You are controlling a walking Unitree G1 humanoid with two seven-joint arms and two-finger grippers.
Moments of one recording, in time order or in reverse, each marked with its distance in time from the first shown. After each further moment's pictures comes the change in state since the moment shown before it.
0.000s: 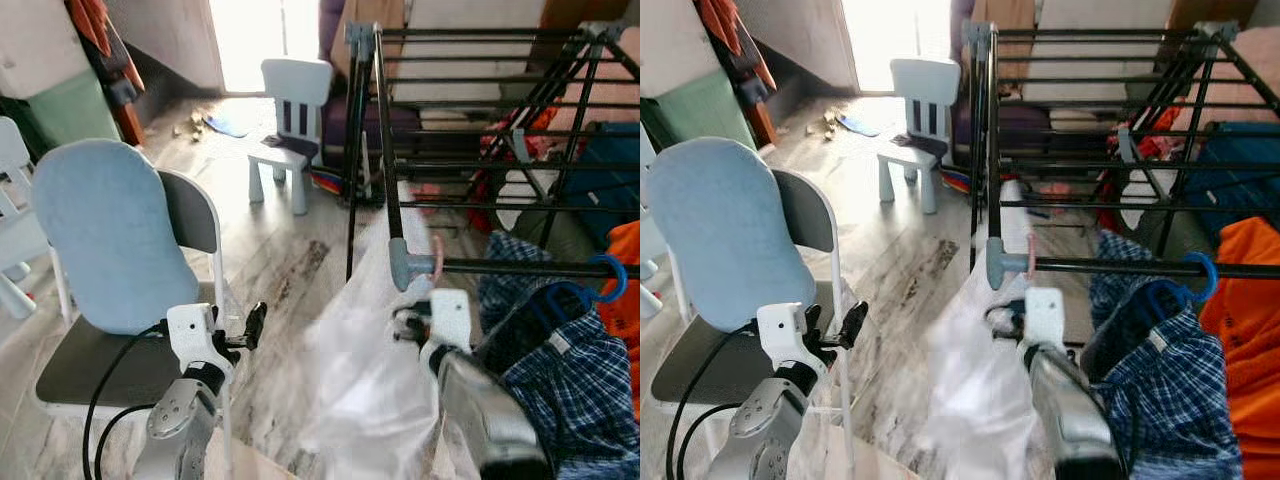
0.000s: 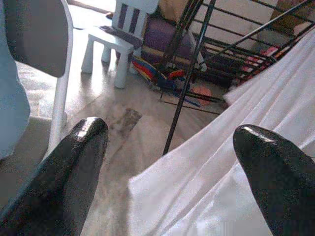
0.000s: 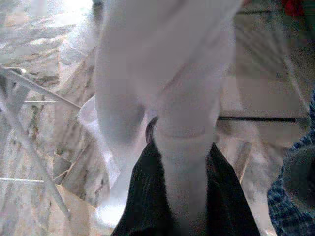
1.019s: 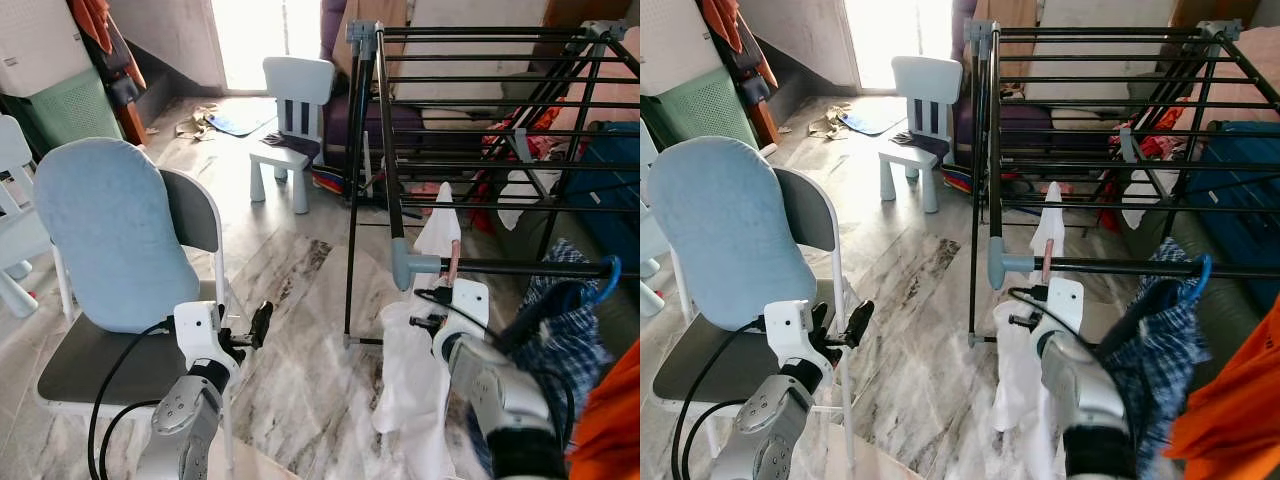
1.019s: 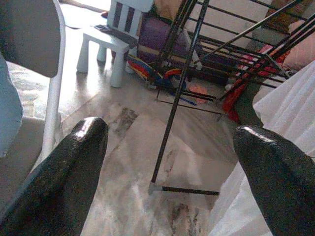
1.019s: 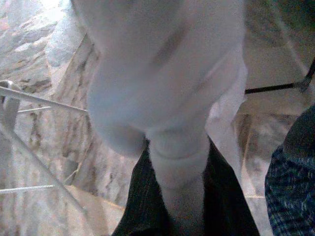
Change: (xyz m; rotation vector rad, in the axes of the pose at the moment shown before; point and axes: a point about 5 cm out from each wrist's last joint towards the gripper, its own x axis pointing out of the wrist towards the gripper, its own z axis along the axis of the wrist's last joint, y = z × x) left arm 0.003 -0.004 0.000 0.003 0.009 -0.018; right arm 0.009 -0.015 0.012 0.133 0.110 -0.040
